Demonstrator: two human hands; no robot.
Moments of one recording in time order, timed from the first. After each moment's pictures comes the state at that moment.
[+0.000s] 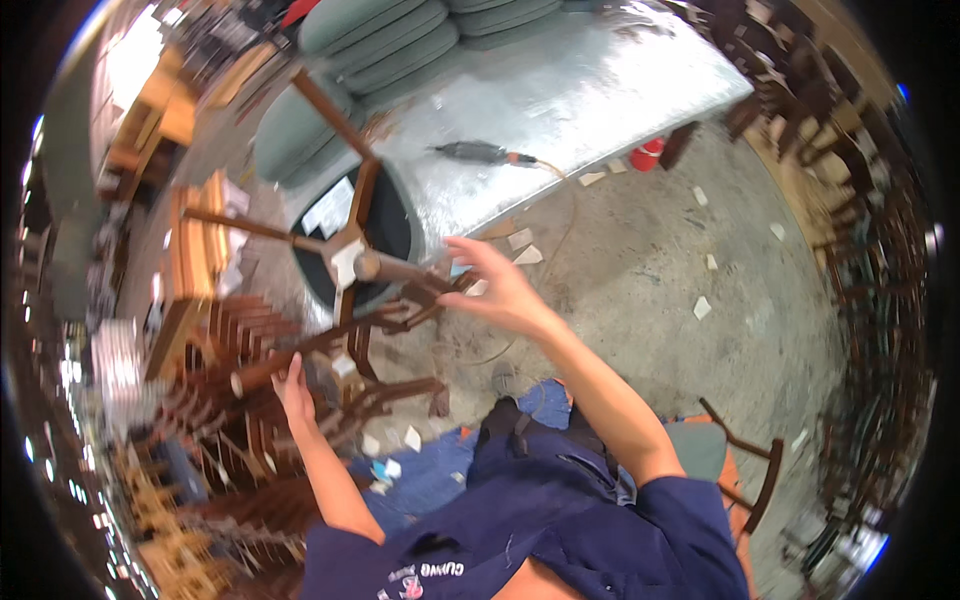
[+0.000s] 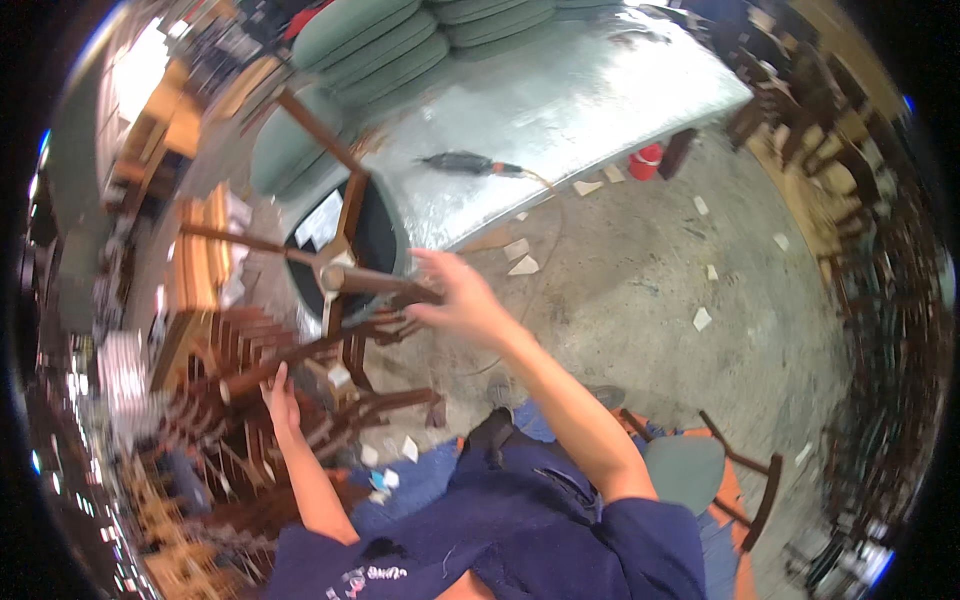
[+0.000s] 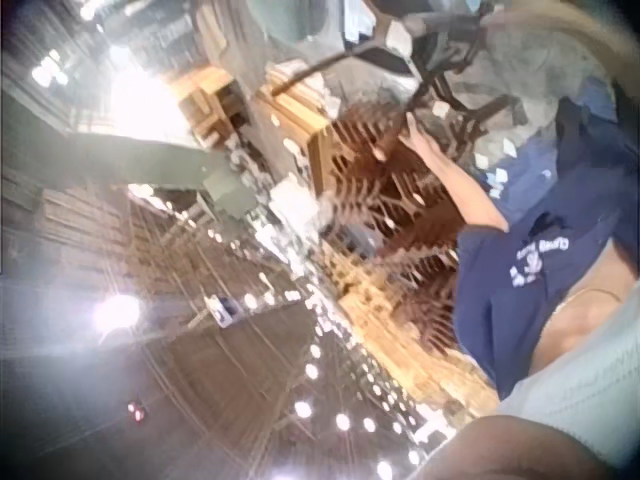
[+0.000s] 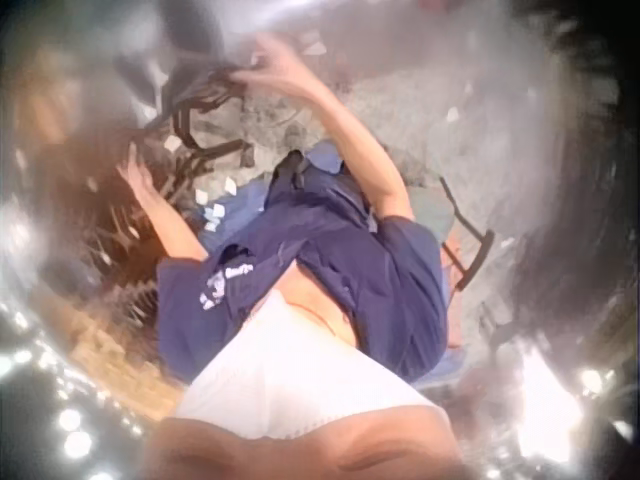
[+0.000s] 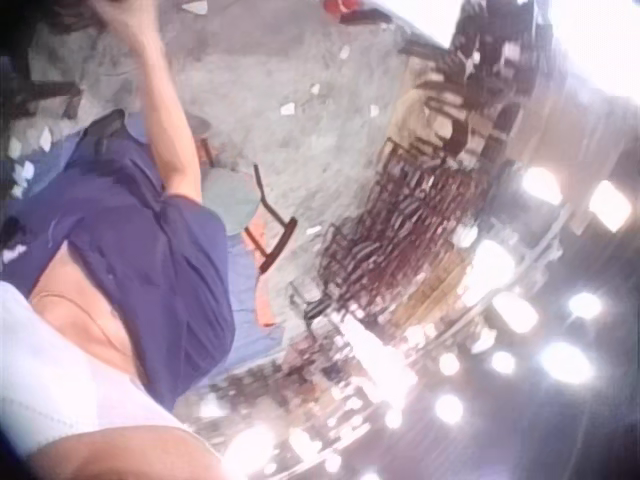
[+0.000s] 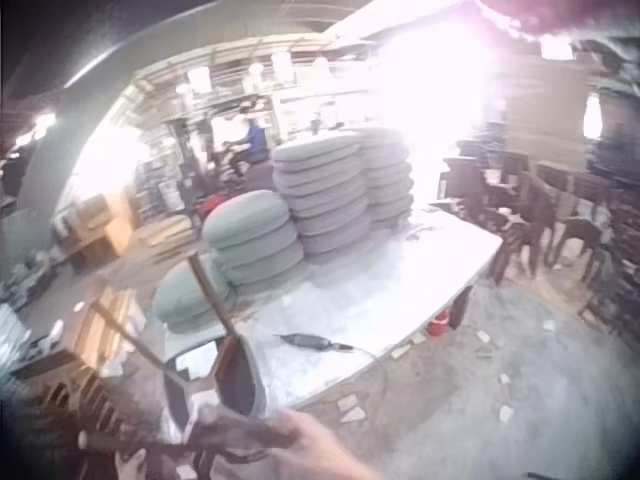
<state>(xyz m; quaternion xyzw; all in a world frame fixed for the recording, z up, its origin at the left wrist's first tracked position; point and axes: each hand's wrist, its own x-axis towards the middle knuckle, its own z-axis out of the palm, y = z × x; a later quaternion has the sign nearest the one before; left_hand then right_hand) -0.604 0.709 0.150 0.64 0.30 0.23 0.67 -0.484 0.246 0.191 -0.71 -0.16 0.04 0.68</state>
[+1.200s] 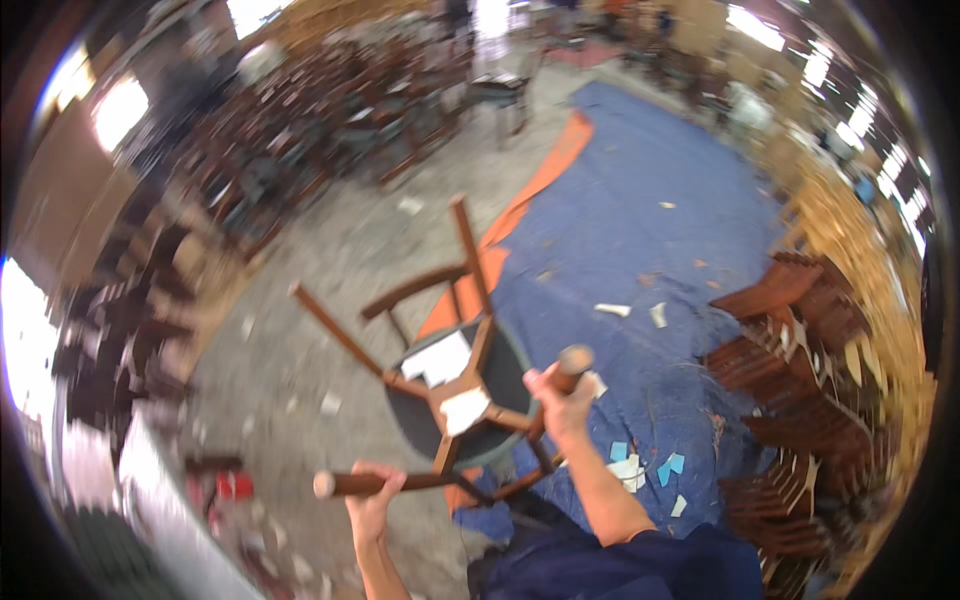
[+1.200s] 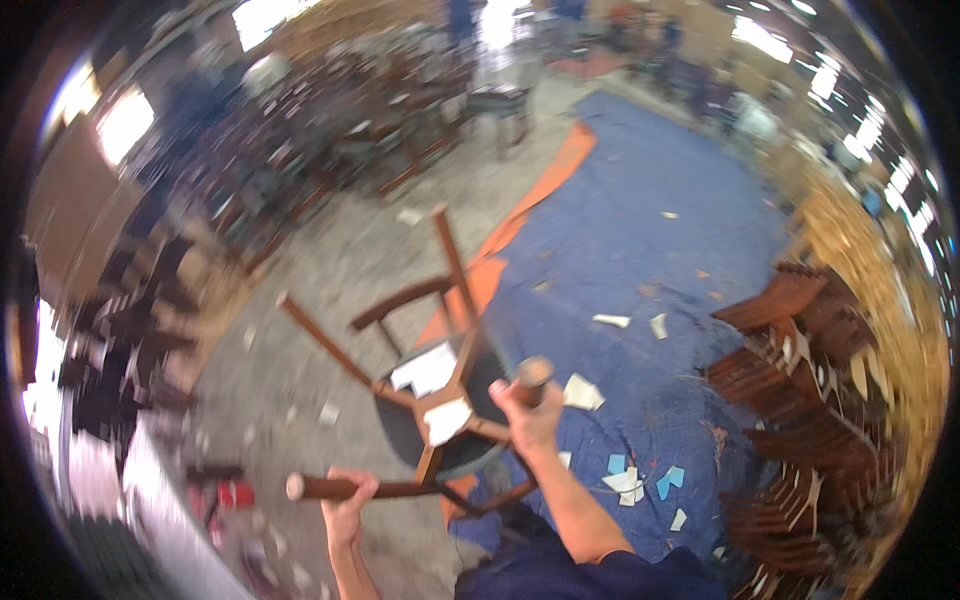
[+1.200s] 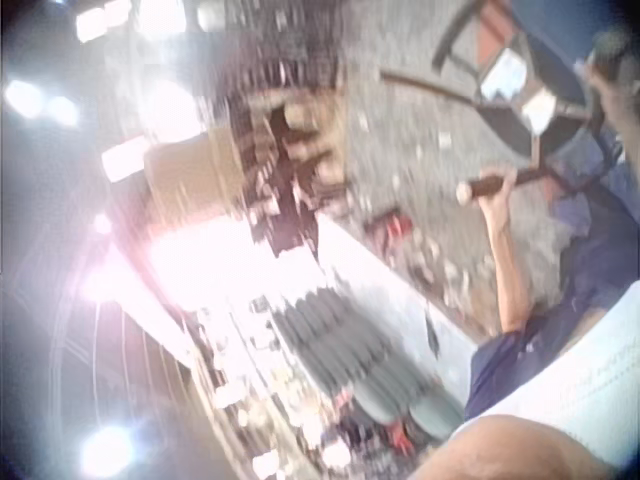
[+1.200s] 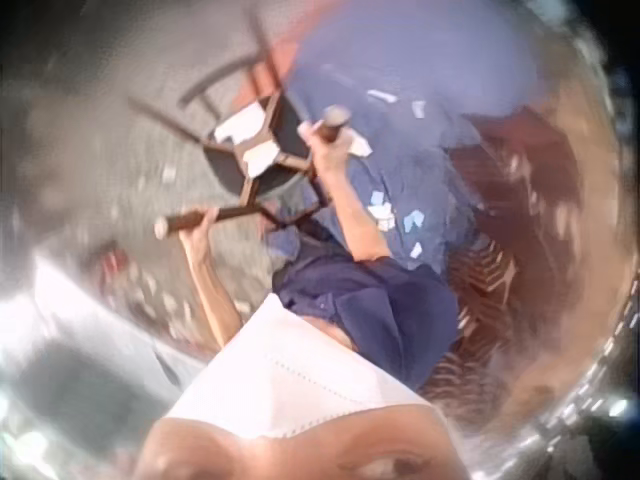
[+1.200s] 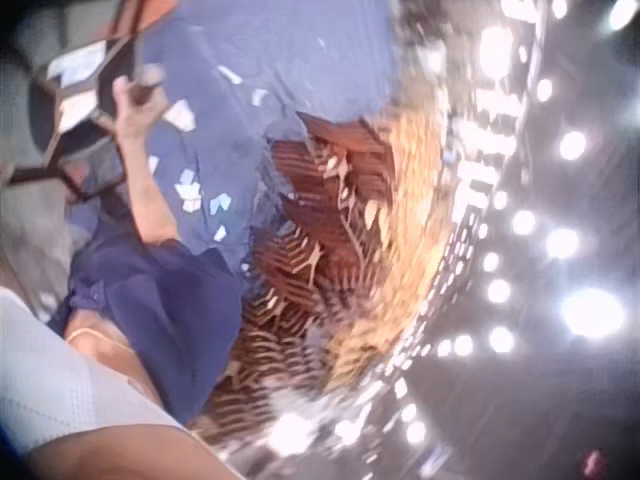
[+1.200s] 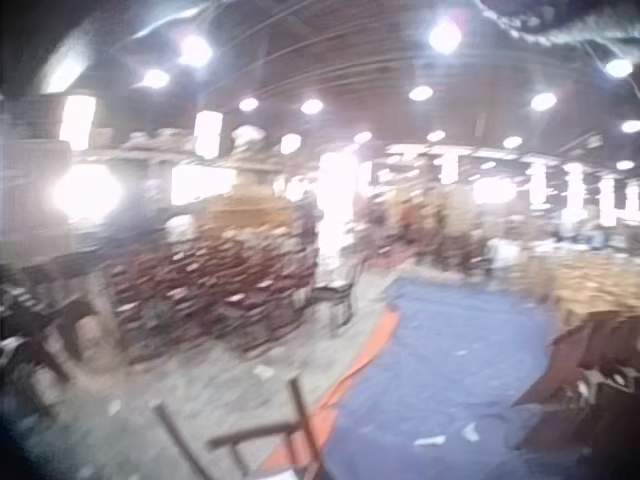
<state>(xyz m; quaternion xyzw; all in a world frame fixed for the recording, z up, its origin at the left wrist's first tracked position) -0.881 -0.015 0.183 0.51 -0.43 -0.60 0.44 -1.220 -0.002 0.200 -0.25 0.65 -0.69 0.22</state>
